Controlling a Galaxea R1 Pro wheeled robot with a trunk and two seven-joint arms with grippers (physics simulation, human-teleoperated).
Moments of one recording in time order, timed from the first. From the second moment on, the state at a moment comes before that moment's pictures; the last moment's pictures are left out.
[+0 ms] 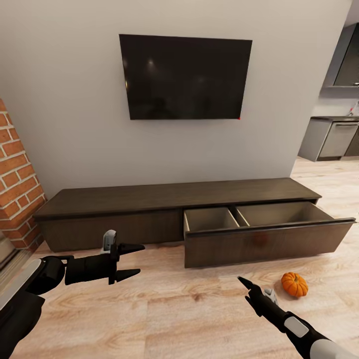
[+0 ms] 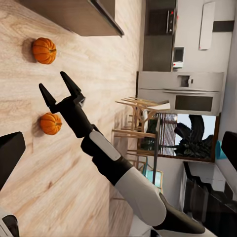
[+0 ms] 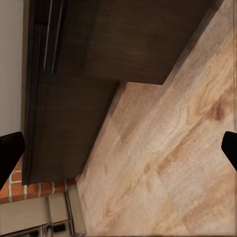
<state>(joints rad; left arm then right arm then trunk) -0.39 0.42 -0.19 -1.58 2.30 1.00 0.58 -0.63 -0.20 -0.19 -0.10 -0.83 0.31 0.70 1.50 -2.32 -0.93</state>
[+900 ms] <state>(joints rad) -0.39 0.42 -0.19 -1.59 2.30 1.00 0.58 -0.63 -0.20 -0.19 -0.08 -0.83 0.29 0.71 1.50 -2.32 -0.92</state>
